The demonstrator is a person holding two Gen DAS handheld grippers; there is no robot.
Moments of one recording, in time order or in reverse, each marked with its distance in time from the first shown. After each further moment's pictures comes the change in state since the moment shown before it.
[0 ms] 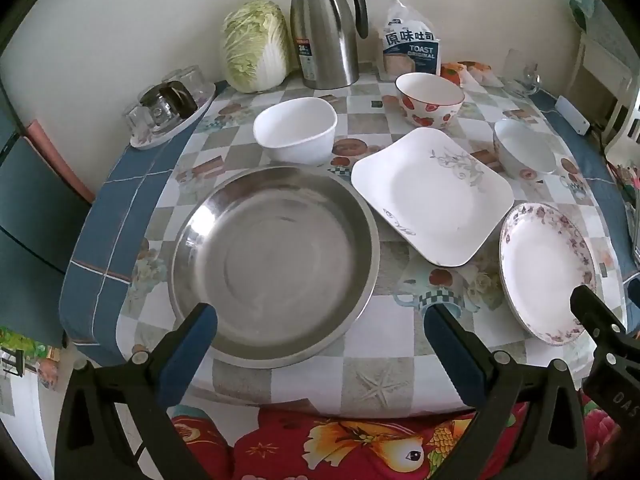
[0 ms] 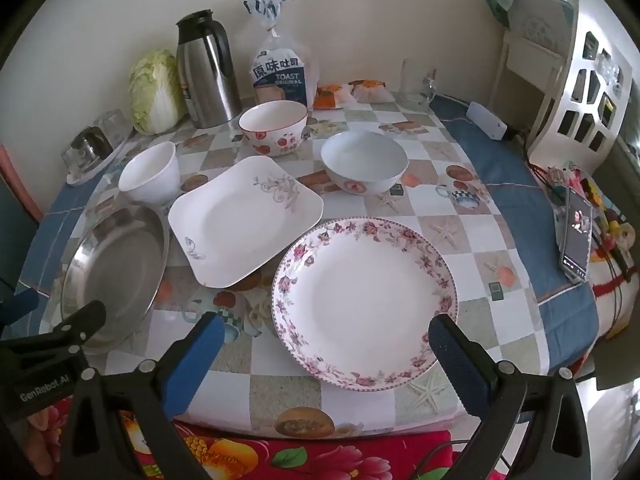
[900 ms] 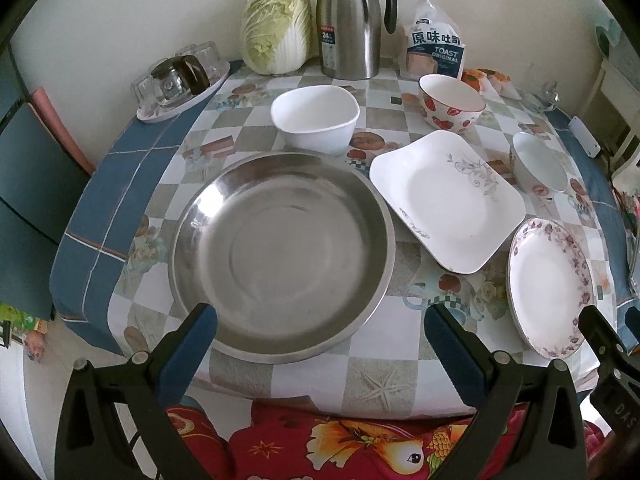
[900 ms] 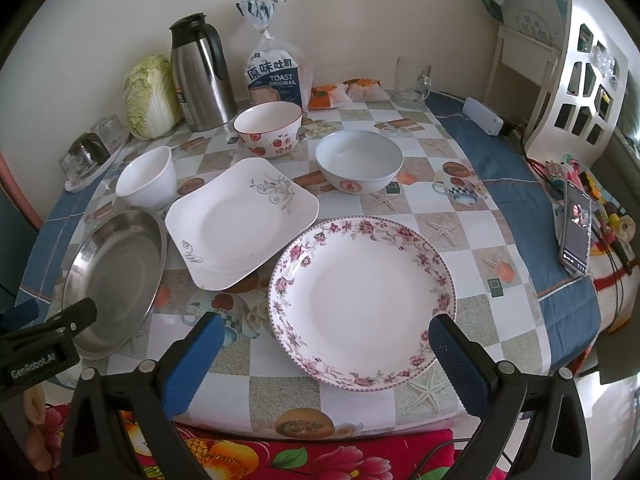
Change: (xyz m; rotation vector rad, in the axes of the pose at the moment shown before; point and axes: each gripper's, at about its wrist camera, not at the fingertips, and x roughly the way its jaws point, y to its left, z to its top) left arm 0.010 0.018 0.001 -0.096 0.043 -0.026; right arm -0.001 -0.003 0.000 0.017 -0.001 0.001
